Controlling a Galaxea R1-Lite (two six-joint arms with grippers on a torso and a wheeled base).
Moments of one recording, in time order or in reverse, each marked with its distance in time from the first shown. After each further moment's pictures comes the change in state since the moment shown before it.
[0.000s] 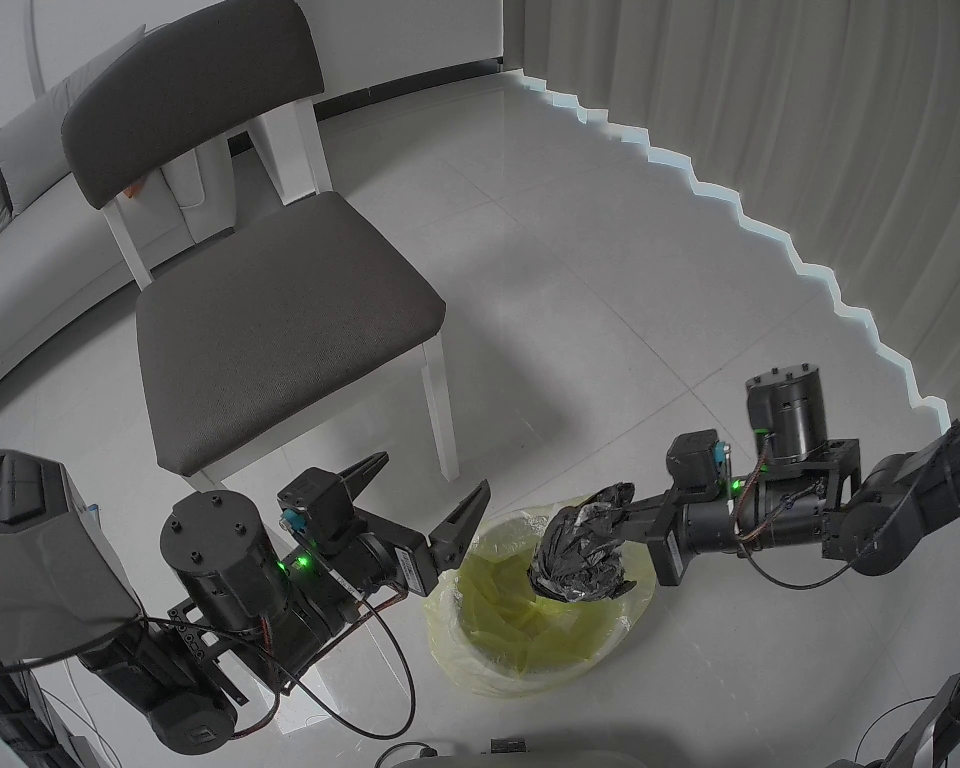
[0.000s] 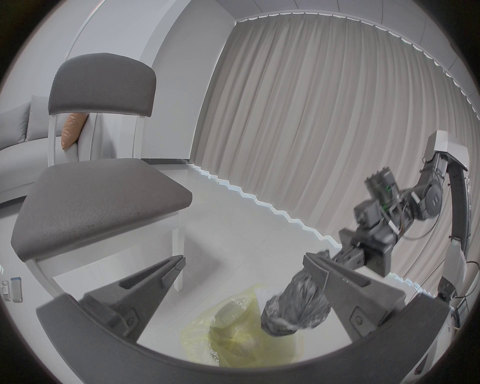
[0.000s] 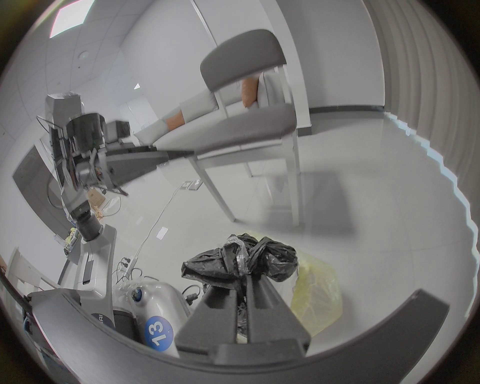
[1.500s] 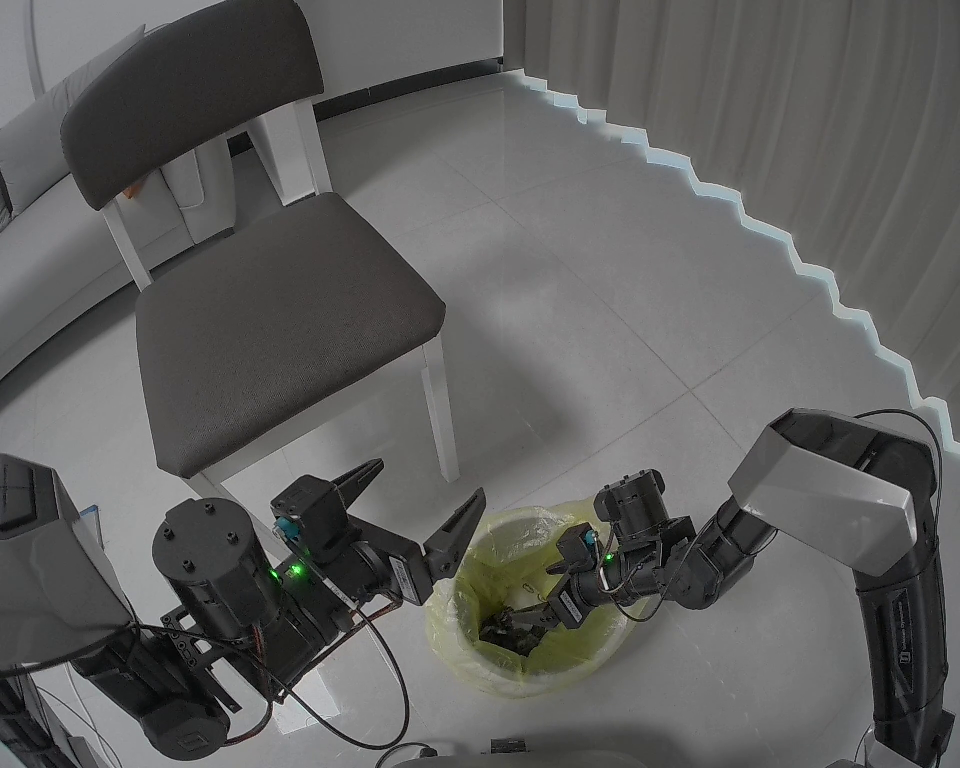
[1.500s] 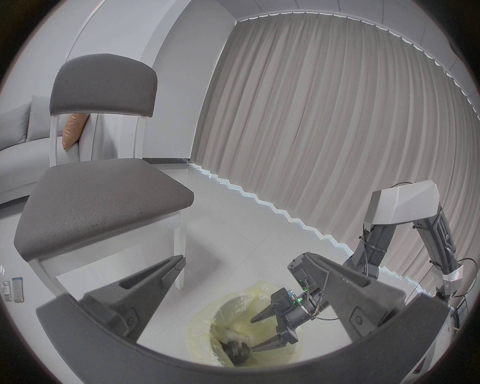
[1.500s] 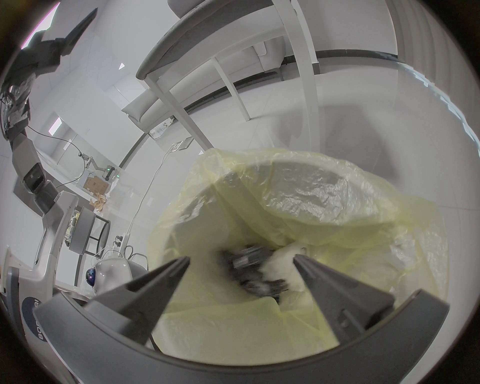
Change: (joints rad) left arm -0.009 -0.018 0.030 0.000 0.011 -0.001; right arm 0.010 0.647 -0.309 -0.088 -0.006 -0.009
